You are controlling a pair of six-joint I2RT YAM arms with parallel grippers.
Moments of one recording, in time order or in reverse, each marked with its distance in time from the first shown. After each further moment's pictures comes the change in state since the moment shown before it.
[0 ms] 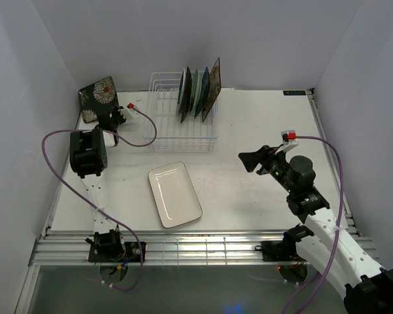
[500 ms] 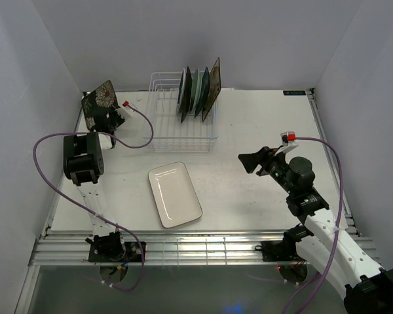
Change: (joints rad) left arm 0.002 -0.157 -0.134 -0.037 0.034 -0.156; right arm 0.000 -0.010 -0.019 0.011 -0.003 0.007
